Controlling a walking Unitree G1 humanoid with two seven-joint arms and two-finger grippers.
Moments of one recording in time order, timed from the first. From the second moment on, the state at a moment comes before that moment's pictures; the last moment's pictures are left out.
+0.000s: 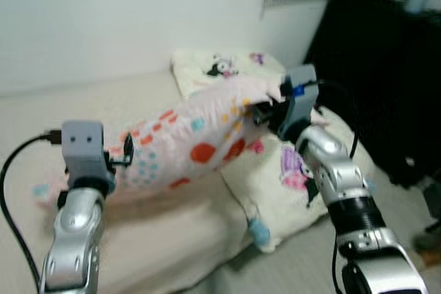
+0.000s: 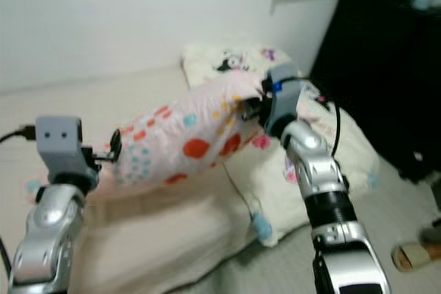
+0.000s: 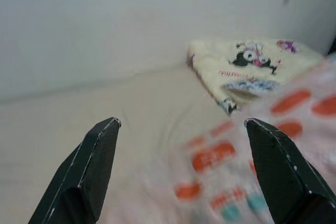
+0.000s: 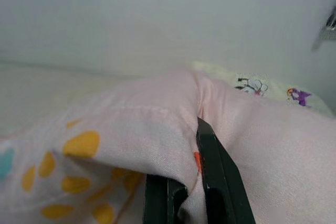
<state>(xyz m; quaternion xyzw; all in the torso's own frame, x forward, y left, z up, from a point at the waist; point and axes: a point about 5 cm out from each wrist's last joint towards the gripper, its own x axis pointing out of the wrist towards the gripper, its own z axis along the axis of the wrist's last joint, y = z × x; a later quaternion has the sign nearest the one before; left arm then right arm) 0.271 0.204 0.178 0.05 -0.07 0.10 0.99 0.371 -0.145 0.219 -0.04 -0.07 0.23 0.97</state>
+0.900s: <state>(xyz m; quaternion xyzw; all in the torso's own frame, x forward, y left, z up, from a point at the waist) 0.268 0.209 0.155 0.07 -0.03 0.12 0.99 0.353 -0.116 0.219 -0.01 -0.11 0.32 0.94</state>
